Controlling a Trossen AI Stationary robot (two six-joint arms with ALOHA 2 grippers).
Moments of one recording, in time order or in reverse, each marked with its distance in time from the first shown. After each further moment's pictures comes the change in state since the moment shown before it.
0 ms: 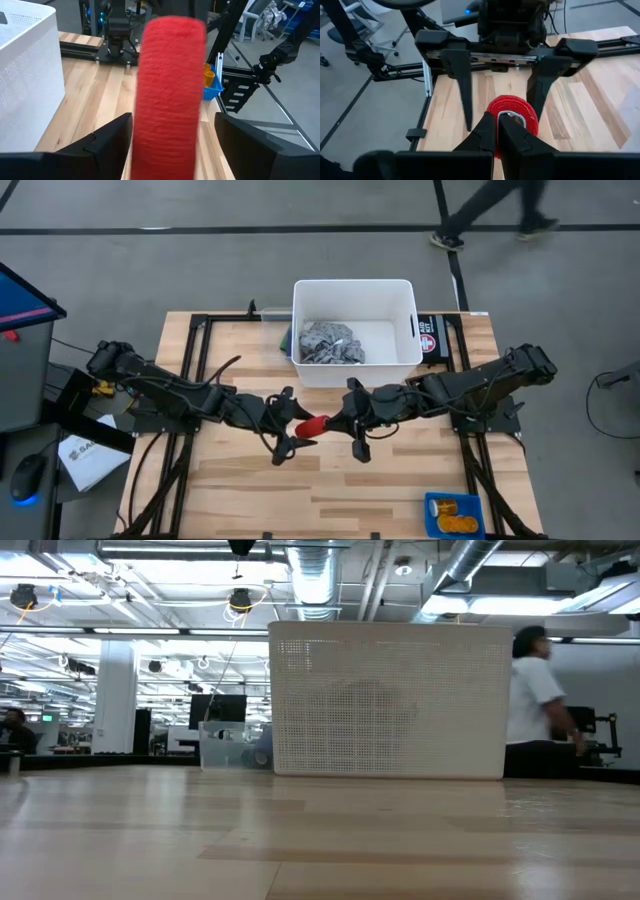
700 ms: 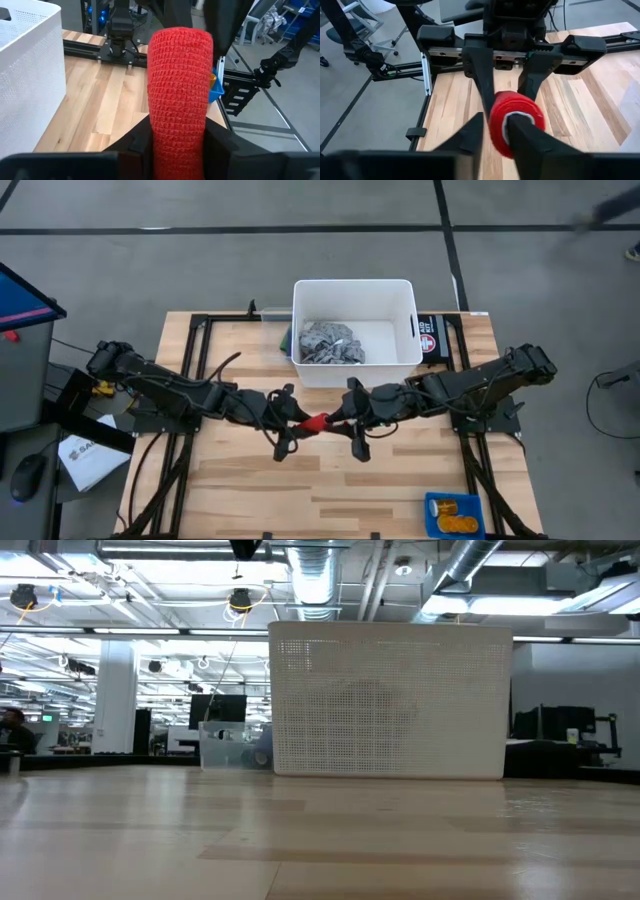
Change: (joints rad) left arm 0.023 -0.001 0.000 0.002 0.033 -0.021; right arm -0.007 0.000 -0.002 0.000 -0.007 0.010
